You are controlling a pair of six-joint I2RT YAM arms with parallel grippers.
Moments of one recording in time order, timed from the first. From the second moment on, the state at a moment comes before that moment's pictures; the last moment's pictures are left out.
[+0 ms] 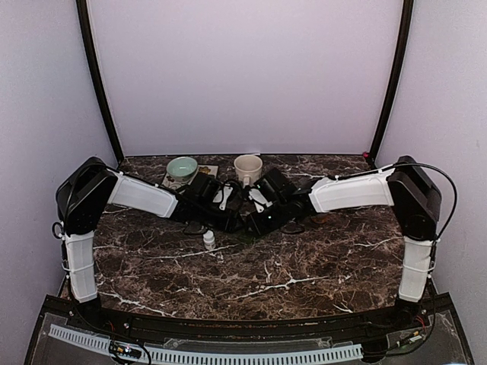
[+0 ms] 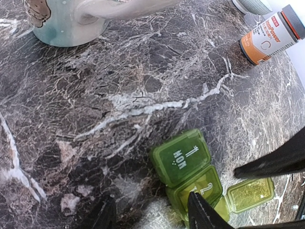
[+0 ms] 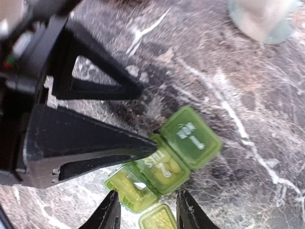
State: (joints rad) left arm -0.72 2.00 1.17 0.02 0.25 -0.32; right arm 0.88 1.96 1.32 -0.31 -0.07 0.30
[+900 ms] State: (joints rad) left arm -0.72 1.99 1.17 -0.03 0.29 -0.30; right arm 0.77 1.99 1.29 -0.26 -0.30 0.42
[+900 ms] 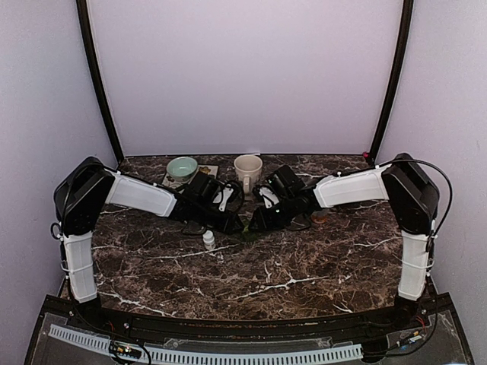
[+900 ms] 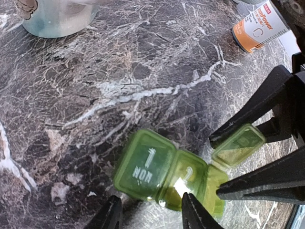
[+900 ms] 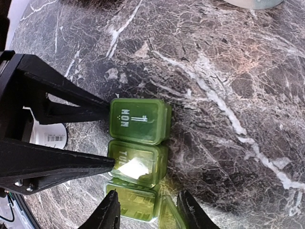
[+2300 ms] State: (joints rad) left arm -0.75 1.29 0.70 0.31 -0.15 -0.32; right arm 1.05 1.53 1.14 -0.01 0.45 0.17
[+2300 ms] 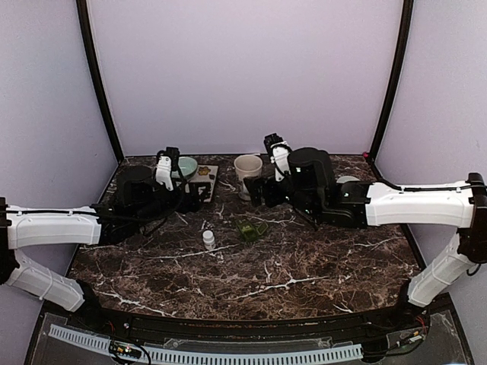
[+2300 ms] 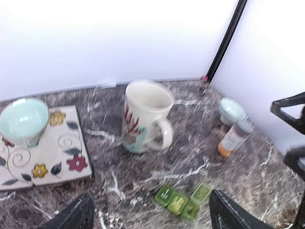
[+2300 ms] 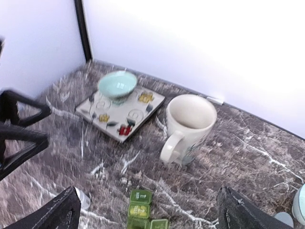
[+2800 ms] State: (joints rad) left arm -0.75 1.13 0.56 0.53 -0.24 -0.28; right arm 1.03 1.57 1.11 0.38 0.35 0.11
